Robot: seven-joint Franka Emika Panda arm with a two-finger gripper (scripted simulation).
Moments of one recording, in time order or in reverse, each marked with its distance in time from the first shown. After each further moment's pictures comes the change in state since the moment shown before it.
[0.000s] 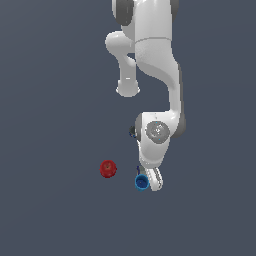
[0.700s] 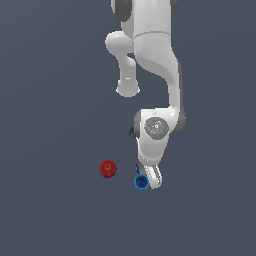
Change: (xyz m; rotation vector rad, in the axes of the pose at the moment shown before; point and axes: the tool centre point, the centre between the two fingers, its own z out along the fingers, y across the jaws) arm 0.002 0.006 -0.011 -0.001 -0.003 0.000
